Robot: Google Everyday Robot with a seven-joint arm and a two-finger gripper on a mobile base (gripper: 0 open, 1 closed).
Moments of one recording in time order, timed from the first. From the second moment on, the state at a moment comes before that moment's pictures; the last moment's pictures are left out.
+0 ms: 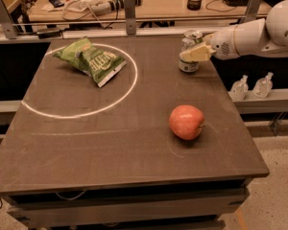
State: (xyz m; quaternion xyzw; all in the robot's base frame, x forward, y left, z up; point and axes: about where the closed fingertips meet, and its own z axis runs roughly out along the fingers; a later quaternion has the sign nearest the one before) arm 0.716 -0.167 0.878 -0.39 0.77 0.22 0.46
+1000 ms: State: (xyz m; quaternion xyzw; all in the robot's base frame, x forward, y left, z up) arm 0.710 -0.073 0.895 -0.48 0.72 0.27 0.43
